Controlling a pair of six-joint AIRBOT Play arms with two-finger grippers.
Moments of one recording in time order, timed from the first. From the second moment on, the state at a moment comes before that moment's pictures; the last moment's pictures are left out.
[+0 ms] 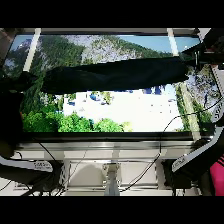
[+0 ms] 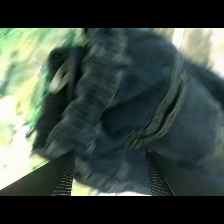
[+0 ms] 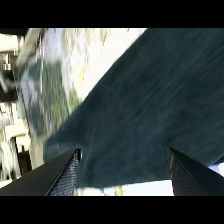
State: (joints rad) left arm 0.56 -1.64 1.36 0.74 -1.01 -1.14; right arm -0.48 -1.98 2.07 -0.61 1.38 1.57
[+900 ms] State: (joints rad) left arm 0.56 -1.93 1.60 0.75 -1.10 -1.19; right arm -0.41 -1.98 2.07 -0.59 1.63 1.55
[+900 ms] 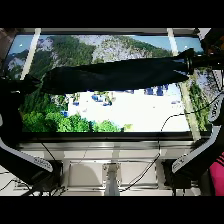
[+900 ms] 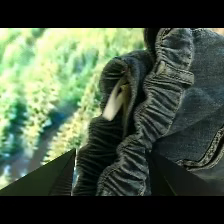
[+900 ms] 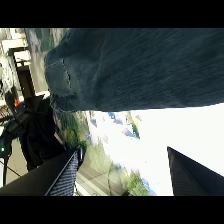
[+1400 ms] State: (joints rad) left arm 0.45 -1.97 1.61 0.82 -1.04 -1.19; right arm -0.38 -1.98 2.07 -0.58 1.57 1.55
